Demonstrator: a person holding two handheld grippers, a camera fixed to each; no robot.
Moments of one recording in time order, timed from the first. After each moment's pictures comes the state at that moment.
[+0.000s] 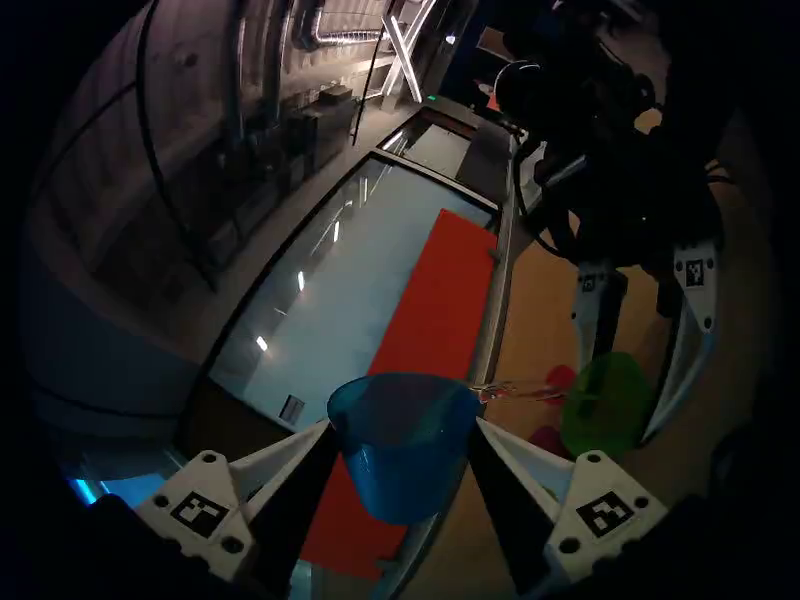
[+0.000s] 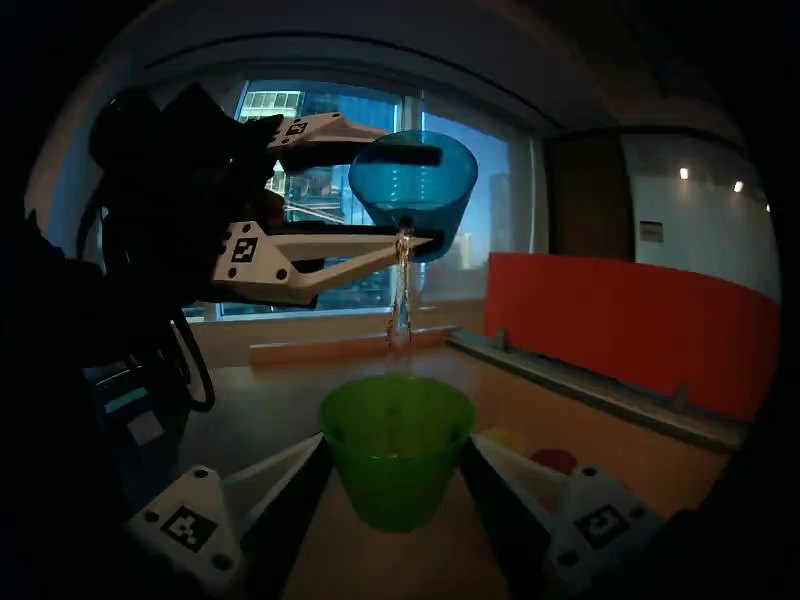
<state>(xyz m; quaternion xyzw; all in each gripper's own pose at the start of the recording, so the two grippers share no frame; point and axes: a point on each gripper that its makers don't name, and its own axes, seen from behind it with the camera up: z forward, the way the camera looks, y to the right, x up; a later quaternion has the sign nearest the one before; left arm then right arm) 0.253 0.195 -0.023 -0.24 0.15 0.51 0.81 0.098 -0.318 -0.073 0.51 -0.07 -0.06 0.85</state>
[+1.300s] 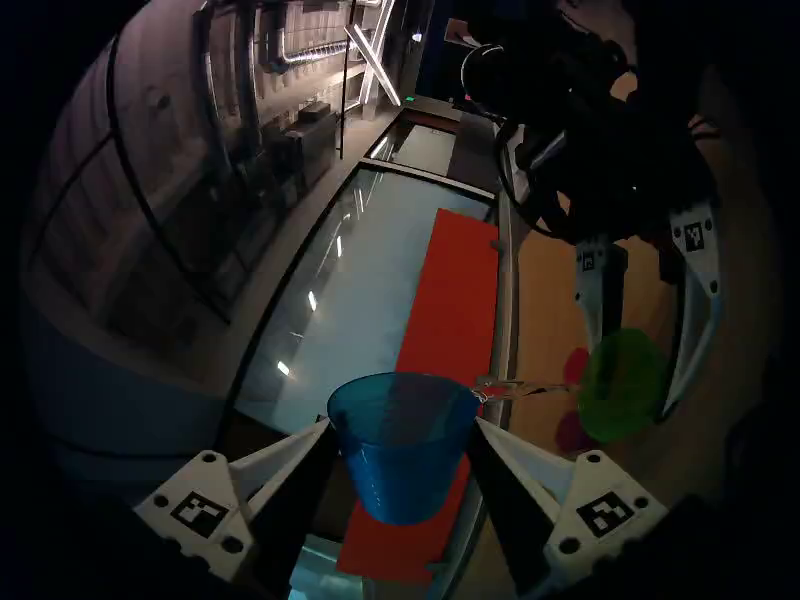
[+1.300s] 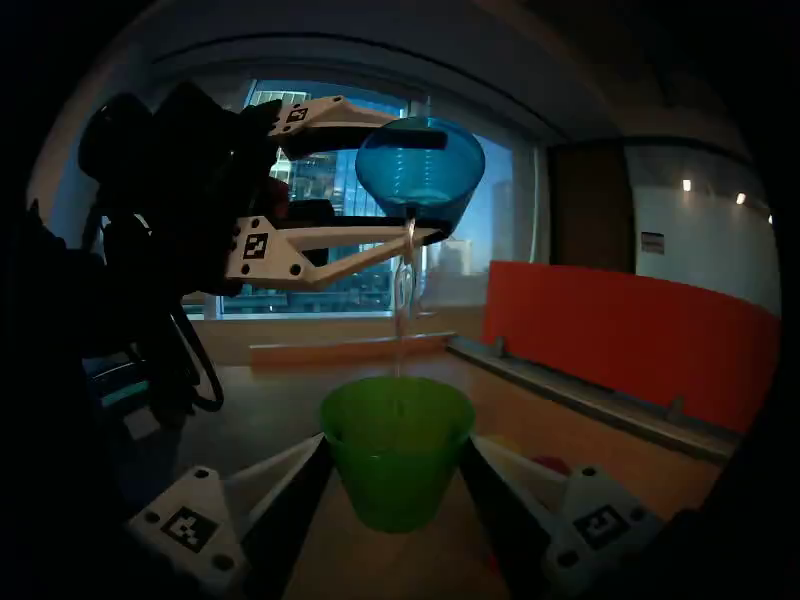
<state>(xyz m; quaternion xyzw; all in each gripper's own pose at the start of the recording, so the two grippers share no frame) 0.277 0.200 -0.031 -0.22 0.19 0.57 0.77 0.101 -0.311 -0.077 0.51 -0.06 -0.07 0.85</state>
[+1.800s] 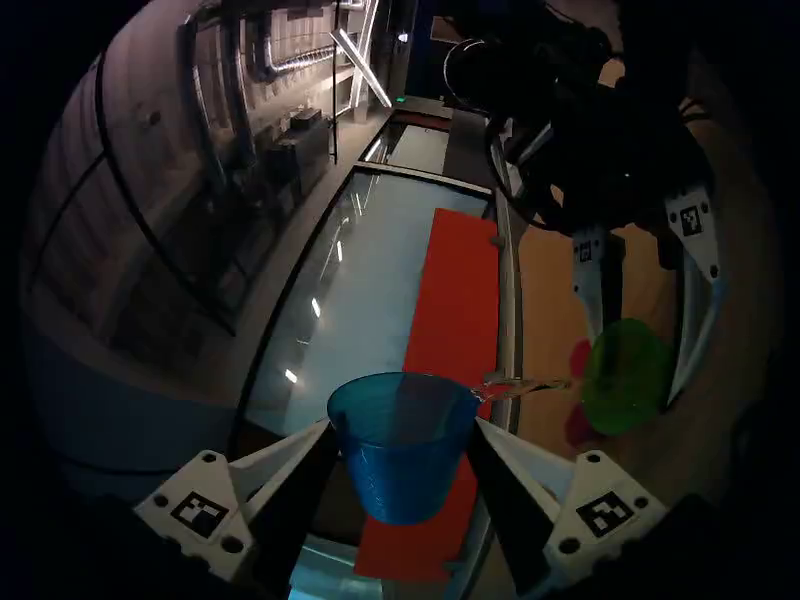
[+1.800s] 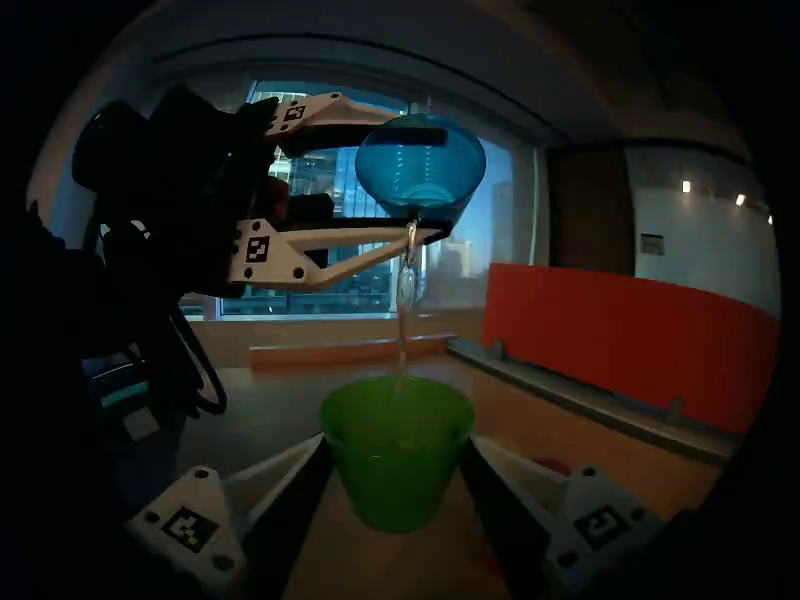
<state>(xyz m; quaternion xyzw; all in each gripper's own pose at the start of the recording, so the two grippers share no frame) 0.280 0.202 -0.035 -0.21 0.20 0.59 0.76 0.102 -0.311 -0.079 0.51 -0.06 -0.07 0.85</state>
